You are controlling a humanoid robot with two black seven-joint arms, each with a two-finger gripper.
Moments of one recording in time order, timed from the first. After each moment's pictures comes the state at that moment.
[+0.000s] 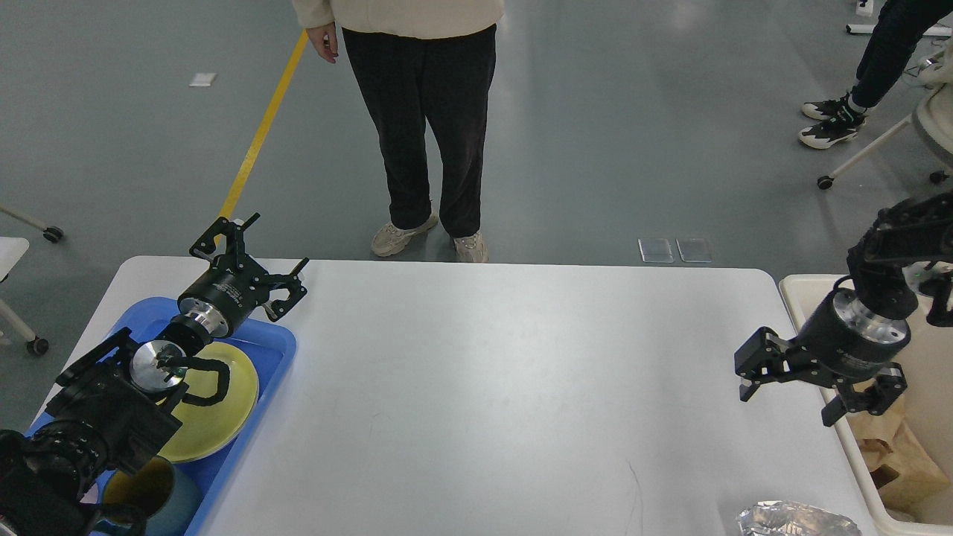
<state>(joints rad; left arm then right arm) -0.76 0.19 -0.77 -0.22 -0.22 -0.64 -0.01 1.74 -0.48 -1.36 1.23 -0.07 0.75 -0.02</state>
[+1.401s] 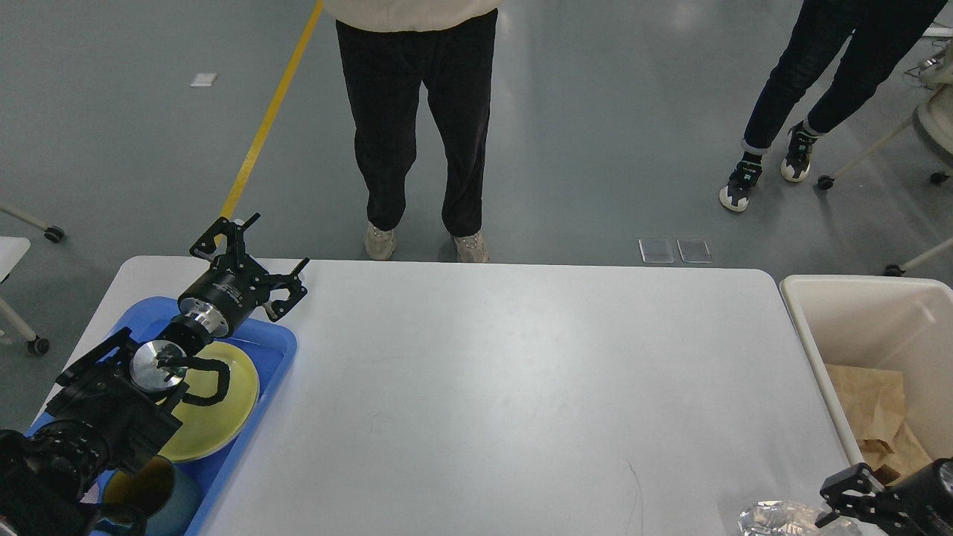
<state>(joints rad) -0.76 0.19 -0.77 -0.22 -0.22 -0.64 -0.01 1.11 -0.76 -1.08 0.97 0.01 0.72 -0.01</state>
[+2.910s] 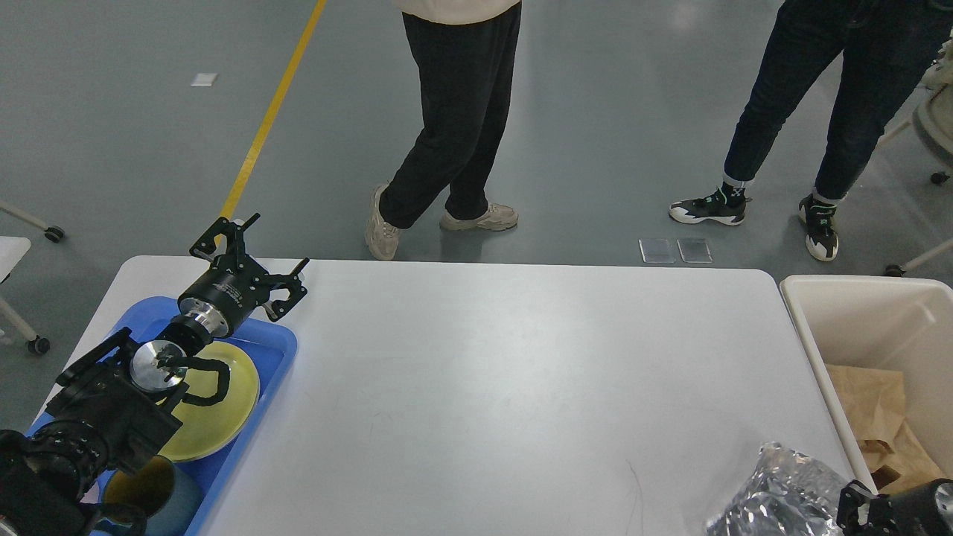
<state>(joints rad) -0.76 0.19 -0.77 -0.22 -0.22 -0.64 -0.01 0.97 -0.77 -0.96 0.92 0.15 0.59 -0.01</state>
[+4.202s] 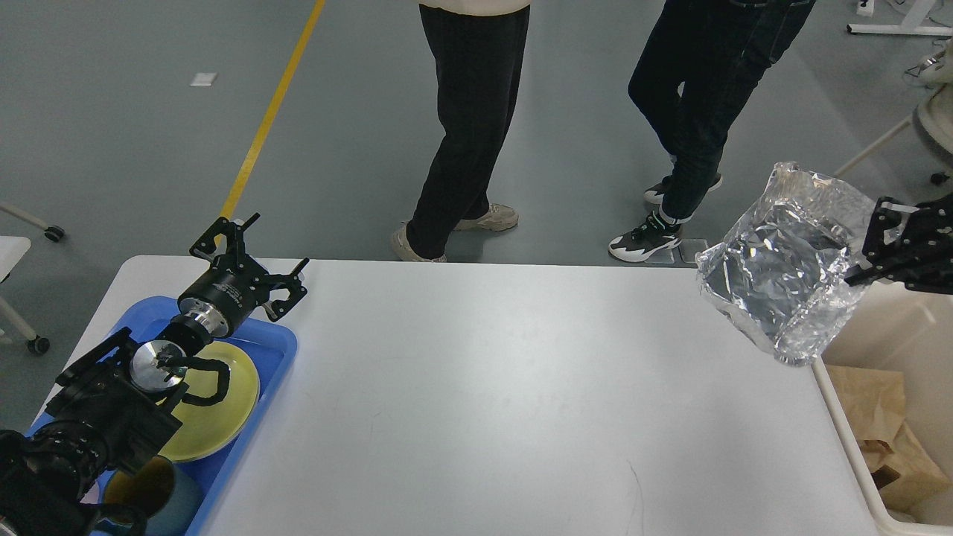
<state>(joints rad) -0.76 0.19 -0.77 -0.22 -0.22 -0.64 -0.01 1.97 -0.72 -1.33 0.95 0.06 0.96 -0.02</state>
